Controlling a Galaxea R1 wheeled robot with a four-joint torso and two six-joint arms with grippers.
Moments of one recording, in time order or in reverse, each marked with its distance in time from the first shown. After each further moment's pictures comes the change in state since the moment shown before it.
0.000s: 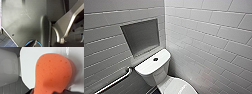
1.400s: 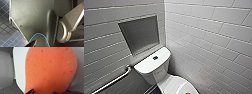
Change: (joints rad) left arm 0.014 -0.006 -0.041 -0.063 0.007 0.000; right arm 0.012 0.222 -0.310 -0.001 0.004 0.044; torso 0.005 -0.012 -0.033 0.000
